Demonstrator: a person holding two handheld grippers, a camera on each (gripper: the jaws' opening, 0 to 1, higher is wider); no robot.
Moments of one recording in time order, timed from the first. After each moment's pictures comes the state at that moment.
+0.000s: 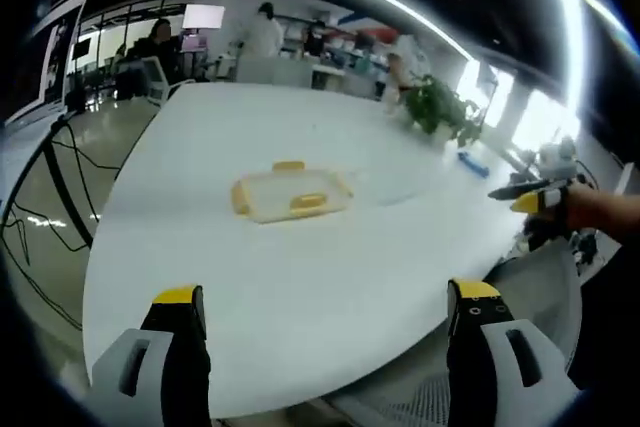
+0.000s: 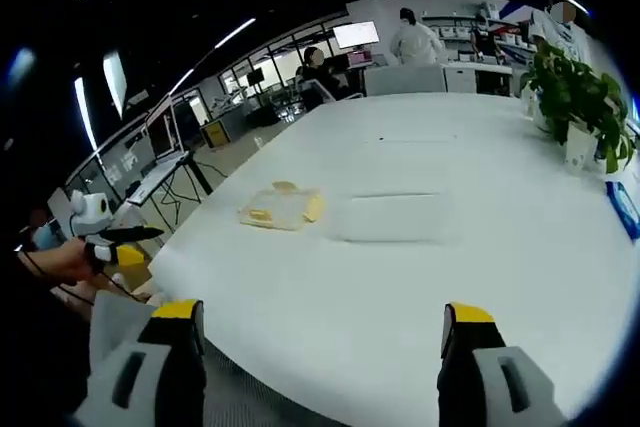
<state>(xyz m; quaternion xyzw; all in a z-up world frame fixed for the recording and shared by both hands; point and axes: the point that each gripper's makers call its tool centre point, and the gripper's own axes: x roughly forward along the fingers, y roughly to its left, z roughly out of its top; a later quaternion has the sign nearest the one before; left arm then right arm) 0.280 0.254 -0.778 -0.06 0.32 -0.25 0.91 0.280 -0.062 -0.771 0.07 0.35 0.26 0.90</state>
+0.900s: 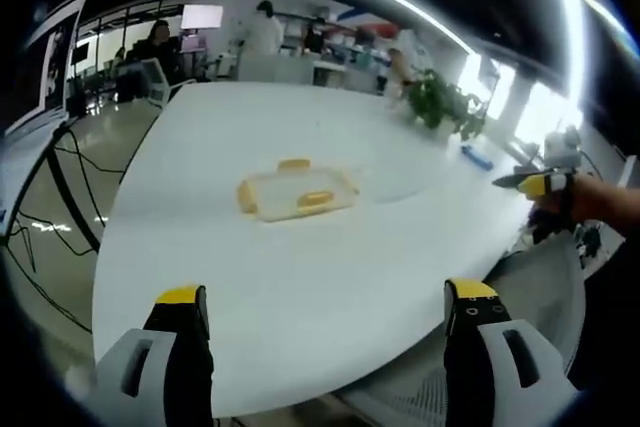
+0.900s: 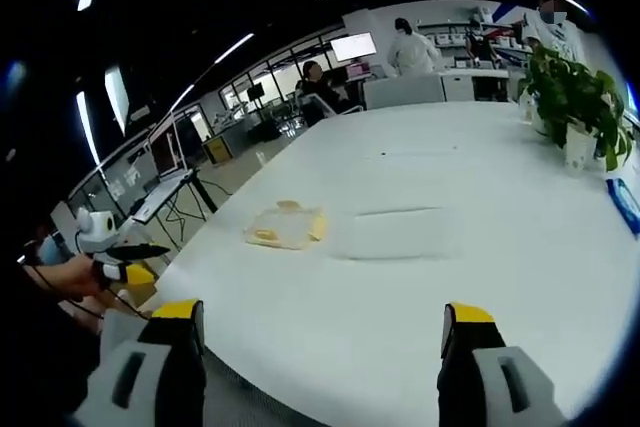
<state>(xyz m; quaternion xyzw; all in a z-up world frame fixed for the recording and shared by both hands) 0.281 0.261 -0.776 -0.05 0.33 -0.25 0.91 0.288 -0.056 -0.755 0.09 0.33 0.26 0.90</state>
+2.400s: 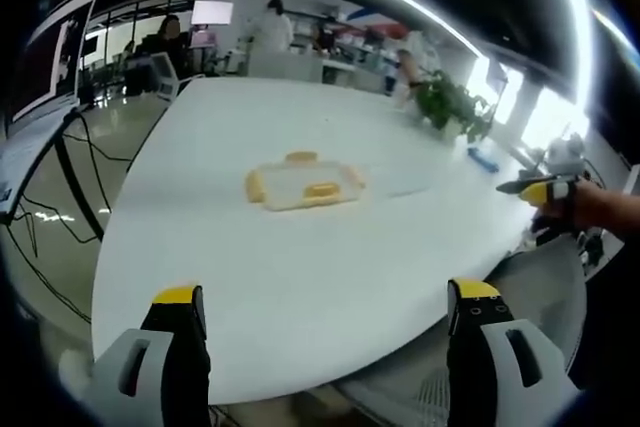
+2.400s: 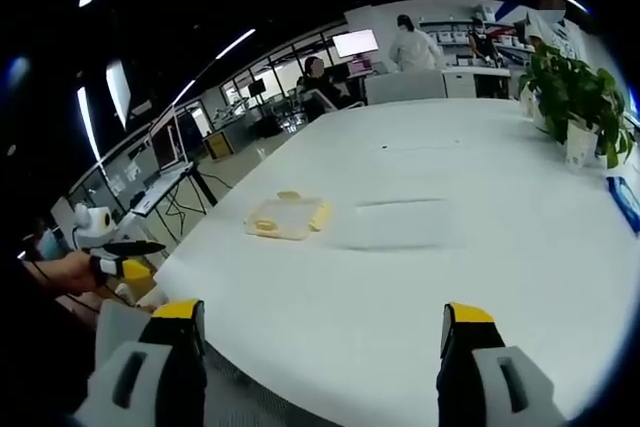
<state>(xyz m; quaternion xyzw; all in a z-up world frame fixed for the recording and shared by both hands) 0.269 0.267 -0.783 -0.06 0.33 -0.23 0.91 0.280 -0.055 -0.764 0.09 0.33 0.26 0.90</state>
